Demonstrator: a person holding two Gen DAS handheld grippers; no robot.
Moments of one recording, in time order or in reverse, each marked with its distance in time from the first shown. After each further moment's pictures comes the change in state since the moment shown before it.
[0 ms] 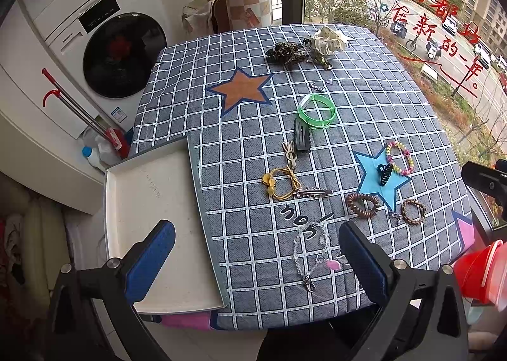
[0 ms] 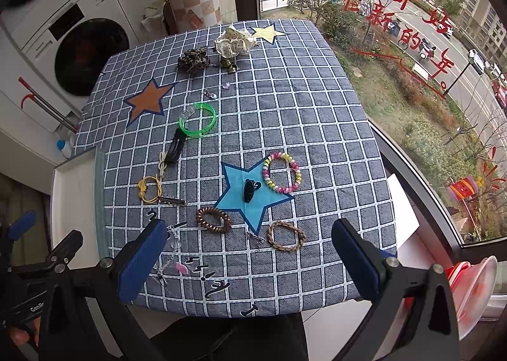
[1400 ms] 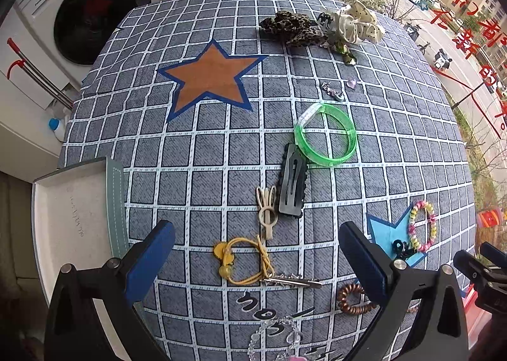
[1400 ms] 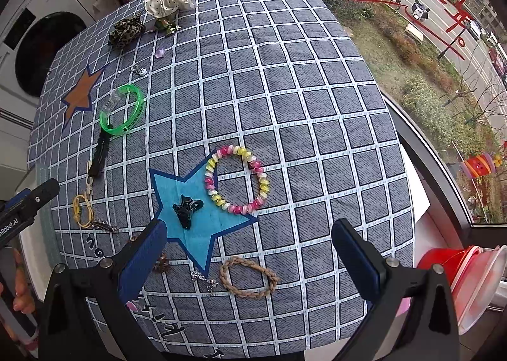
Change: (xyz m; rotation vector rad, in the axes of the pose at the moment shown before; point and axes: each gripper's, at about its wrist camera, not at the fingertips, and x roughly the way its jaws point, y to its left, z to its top) left arm 0.158 -0.033 0.101 -0.130 0.141 -0.078; right arm 0.139 -0.073 0.039 0.097 0.182 -0.005
